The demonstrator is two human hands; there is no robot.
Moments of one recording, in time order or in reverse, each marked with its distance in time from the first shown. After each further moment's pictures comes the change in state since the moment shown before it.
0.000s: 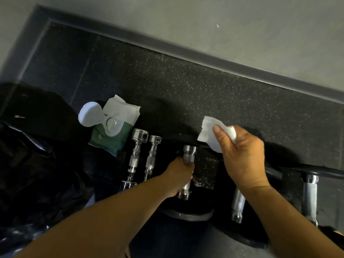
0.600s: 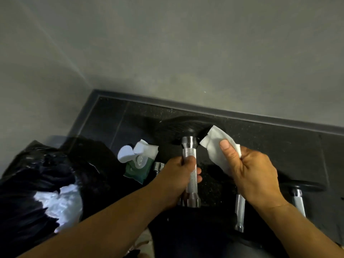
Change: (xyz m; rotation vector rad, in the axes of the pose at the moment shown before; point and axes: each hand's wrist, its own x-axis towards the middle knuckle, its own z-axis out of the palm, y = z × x) left_hand -0.218 0.101 -0.032 -0.135 0.016 0.324; right_hand -0.046 -0.118 -0.125 0.029 -0.086 -0.017
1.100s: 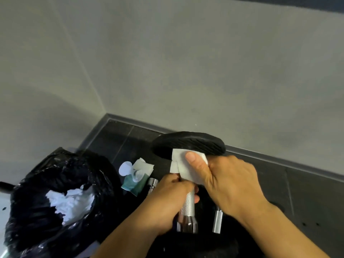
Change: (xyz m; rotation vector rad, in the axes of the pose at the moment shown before) left_hand -0.140 0.031 0.028 -0.095 0.004 0.121; right_hand -0.075 -0.113 -0.090 -0.445 -0.073 -0.425
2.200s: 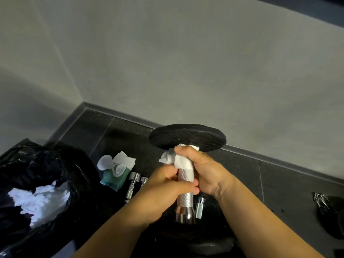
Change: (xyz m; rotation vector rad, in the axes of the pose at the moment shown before) left_hand 0.017 -0.004 -0.006 0.041 -0.154 0.078; right_hand 0.040 0.016 0.041 1.479 -0.484 0.674
